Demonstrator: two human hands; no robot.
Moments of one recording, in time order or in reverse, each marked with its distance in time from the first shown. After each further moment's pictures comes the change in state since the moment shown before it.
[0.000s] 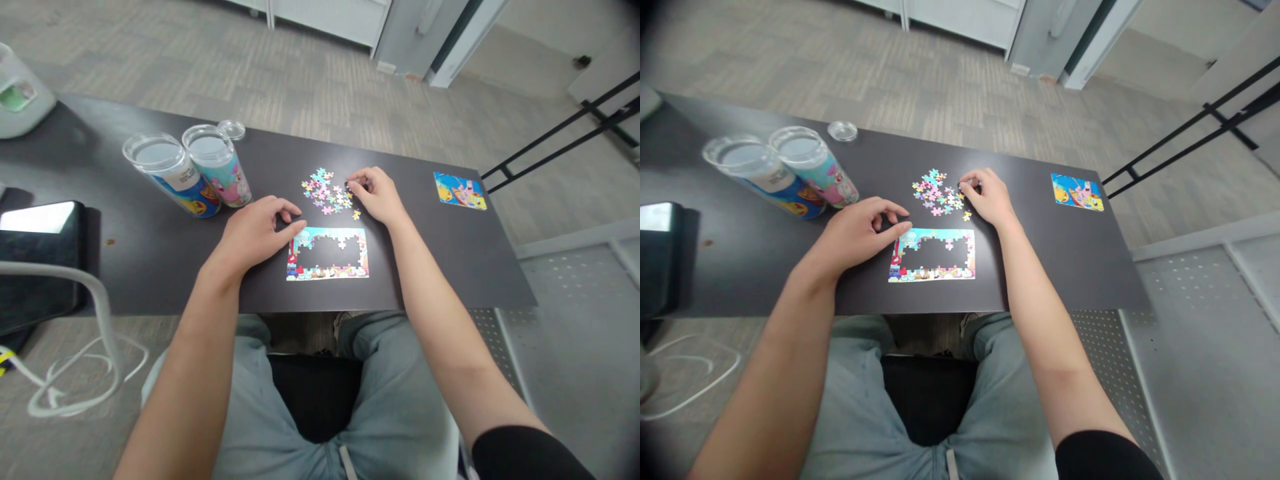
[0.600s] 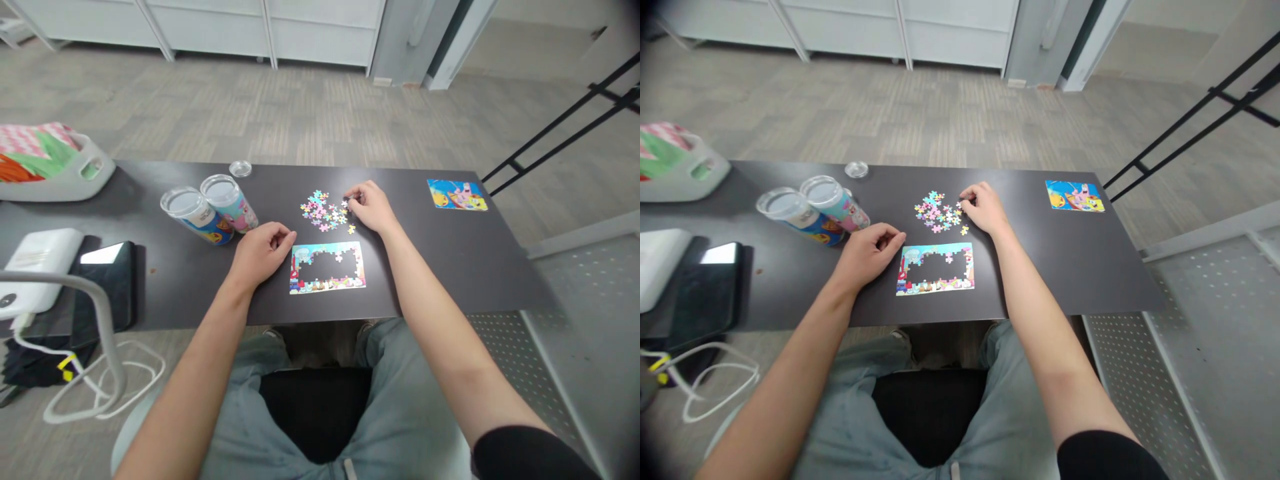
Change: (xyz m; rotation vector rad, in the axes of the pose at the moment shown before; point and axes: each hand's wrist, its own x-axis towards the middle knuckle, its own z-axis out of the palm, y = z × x) left_hand -0.002 0.000 -0.002 -0.004 0.067 0.004; right_hand 0.005 -0.013 0.004 0.108 -0.007 0.144
